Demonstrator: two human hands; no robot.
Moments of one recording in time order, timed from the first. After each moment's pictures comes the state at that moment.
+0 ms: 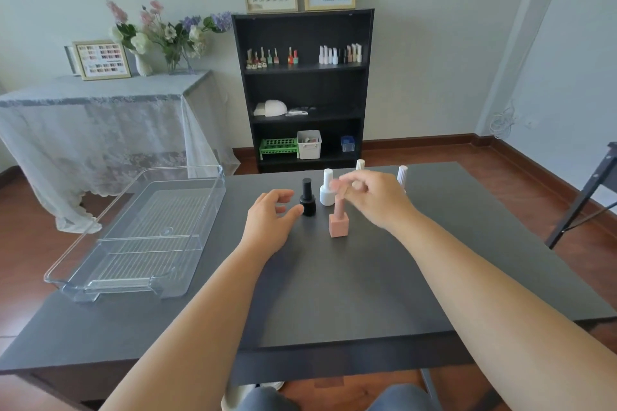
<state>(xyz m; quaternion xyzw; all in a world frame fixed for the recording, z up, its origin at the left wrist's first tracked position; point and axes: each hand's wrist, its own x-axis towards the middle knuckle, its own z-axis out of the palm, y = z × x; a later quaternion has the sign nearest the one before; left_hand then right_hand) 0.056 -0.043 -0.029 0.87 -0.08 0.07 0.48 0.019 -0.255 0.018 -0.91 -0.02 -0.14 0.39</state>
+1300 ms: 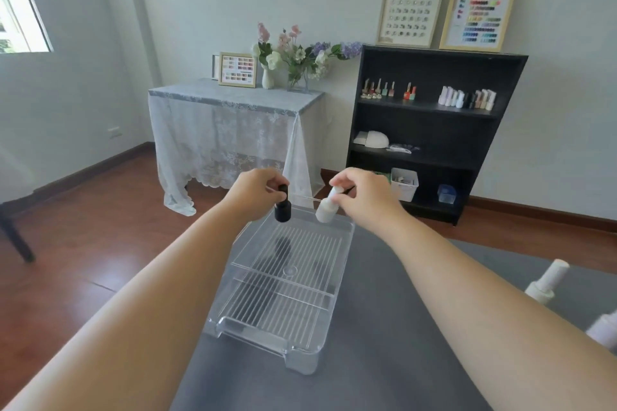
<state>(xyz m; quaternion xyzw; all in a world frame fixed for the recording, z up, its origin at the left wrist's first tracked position) 0.168 0.213 0.045 0.93 0.00 0.12 0.35 0.170 -0.016 0.060 -0.90 -0.20 -0.12 0.36</state>
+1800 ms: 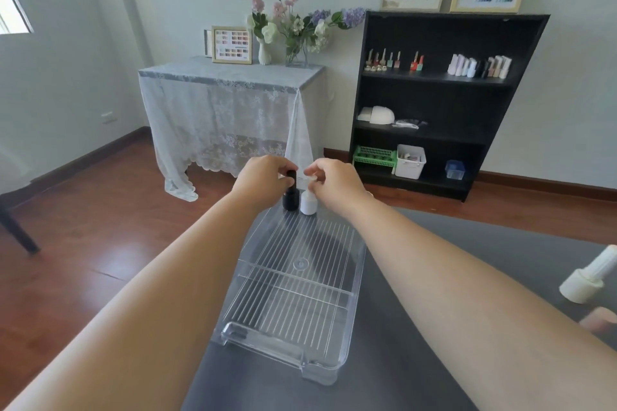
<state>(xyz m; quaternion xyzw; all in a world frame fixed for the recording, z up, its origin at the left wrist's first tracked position) 0.208 0.216 0.019 0.95 -0.02 0.14 0.28 0.217 0.052 0.020 -0.91 -0.17 -0.05 0.37</state>
